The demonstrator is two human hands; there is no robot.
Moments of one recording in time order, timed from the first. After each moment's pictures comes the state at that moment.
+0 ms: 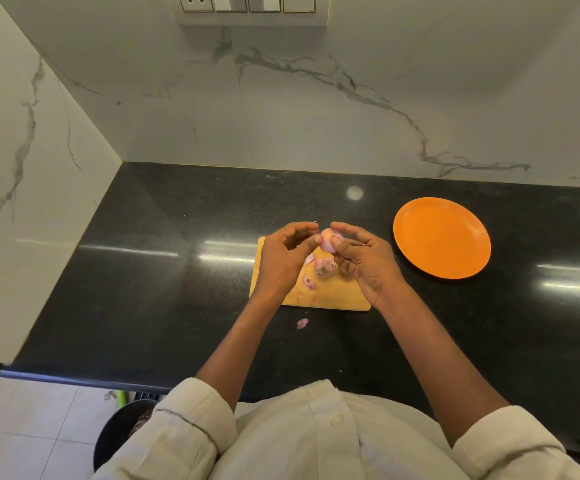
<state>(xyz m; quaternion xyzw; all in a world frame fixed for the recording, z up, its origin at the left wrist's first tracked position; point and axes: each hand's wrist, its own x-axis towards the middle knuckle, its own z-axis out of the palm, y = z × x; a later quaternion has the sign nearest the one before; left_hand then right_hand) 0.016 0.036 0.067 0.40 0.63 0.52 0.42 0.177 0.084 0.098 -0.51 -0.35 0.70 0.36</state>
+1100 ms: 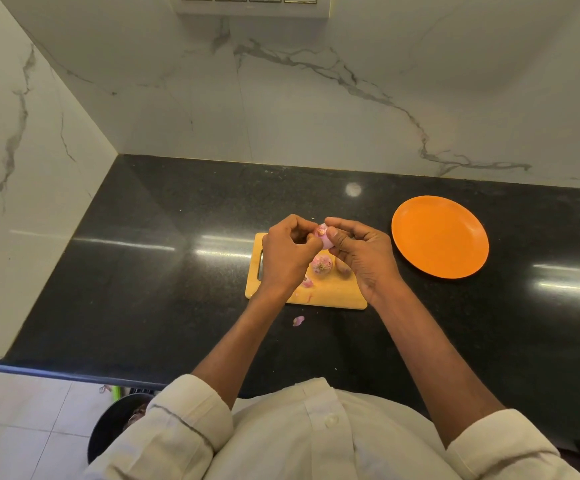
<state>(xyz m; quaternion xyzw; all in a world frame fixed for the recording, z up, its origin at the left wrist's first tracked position) 0.031 0.041 0.076 0.43 0.66 0.51 0.33 0.174 0.085 0.102 -0.51 -0.41 0.66 0.38</state>
